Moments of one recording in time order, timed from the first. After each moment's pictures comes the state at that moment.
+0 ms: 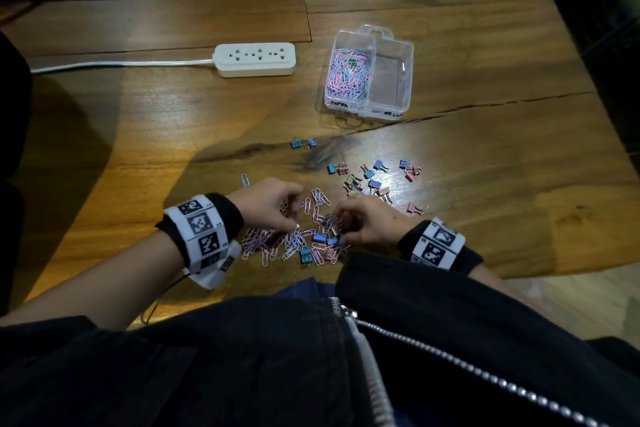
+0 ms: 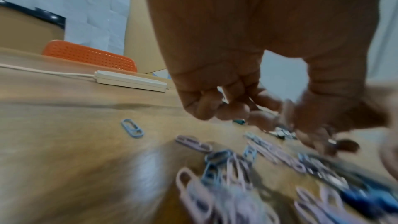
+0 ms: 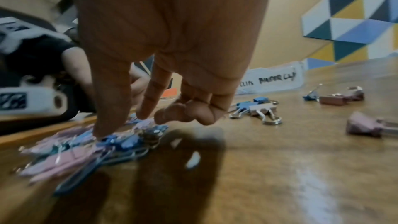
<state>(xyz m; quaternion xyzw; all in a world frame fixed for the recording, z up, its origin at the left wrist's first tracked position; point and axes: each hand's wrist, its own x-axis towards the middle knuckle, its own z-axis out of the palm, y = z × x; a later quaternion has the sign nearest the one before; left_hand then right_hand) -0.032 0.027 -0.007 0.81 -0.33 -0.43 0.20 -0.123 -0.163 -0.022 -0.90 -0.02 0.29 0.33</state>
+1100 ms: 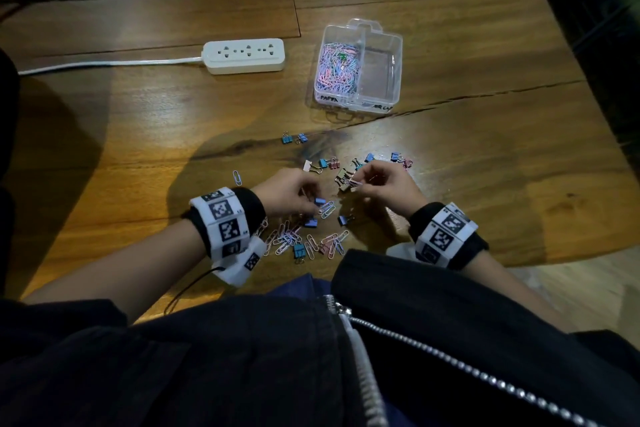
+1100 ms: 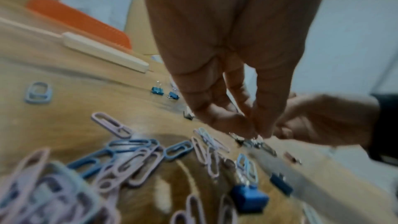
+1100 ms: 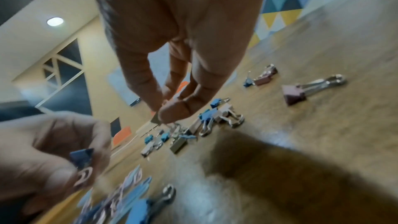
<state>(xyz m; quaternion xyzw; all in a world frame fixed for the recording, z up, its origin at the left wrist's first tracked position) -0.041 -0.010 -0.008 0.82 -0.32 -0.39 0.26 -0.119 -0.197 -0.026 -0.79 0.18 0.13 0.58</state>
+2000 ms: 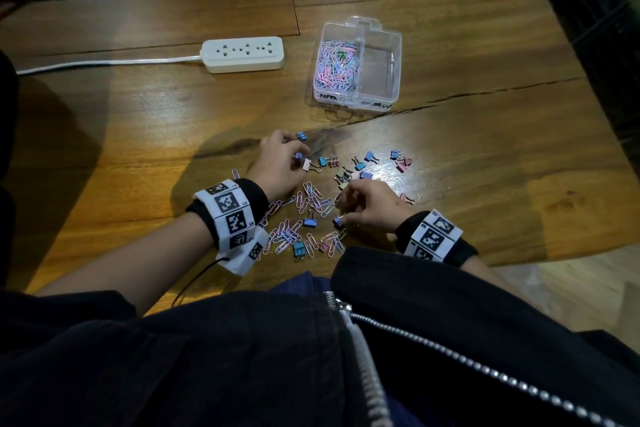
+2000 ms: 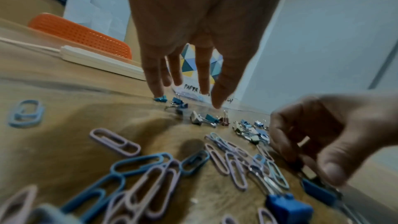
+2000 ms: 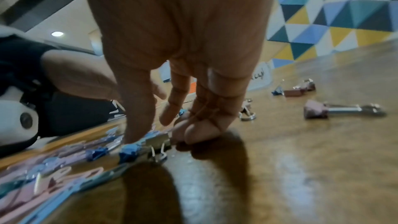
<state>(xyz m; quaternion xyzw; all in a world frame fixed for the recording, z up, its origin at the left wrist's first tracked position) -0.029 -0.015 -0.007 0.92 -0.21 -0.22 0.26 -0.126 -0.174 -0.024 -0.87 0.11 0.25 0.41</state>
